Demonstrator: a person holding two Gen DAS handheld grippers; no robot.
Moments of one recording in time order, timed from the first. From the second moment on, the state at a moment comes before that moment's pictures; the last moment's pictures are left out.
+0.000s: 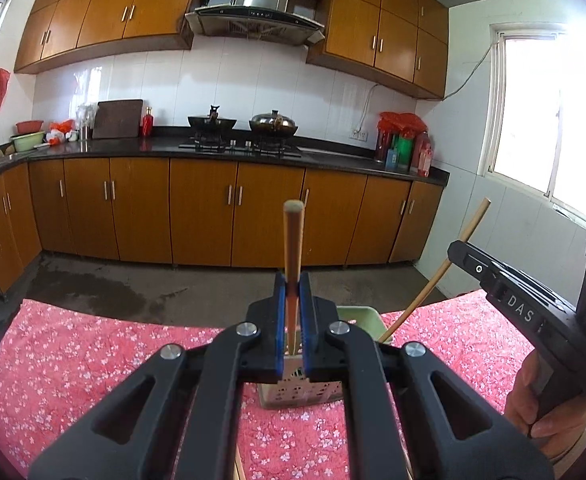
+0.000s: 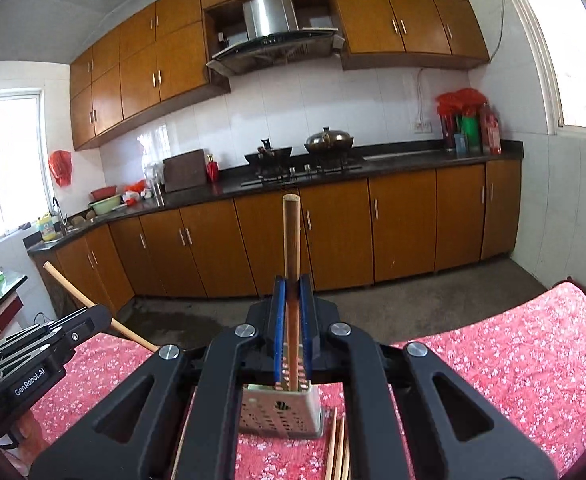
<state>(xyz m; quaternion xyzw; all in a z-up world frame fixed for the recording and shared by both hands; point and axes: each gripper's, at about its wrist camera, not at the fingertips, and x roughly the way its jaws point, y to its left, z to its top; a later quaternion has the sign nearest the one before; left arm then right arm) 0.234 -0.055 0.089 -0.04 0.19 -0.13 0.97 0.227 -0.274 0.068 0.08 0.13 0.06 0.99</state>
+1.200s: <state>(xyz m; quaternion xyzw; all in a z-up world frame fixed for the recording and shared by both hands) 0.164 0.045 -0.058 -0.06 0.37 -0.05 0.93 0.200 -0.296 -0.126 0.08 0.45 0.08 0.89</state>
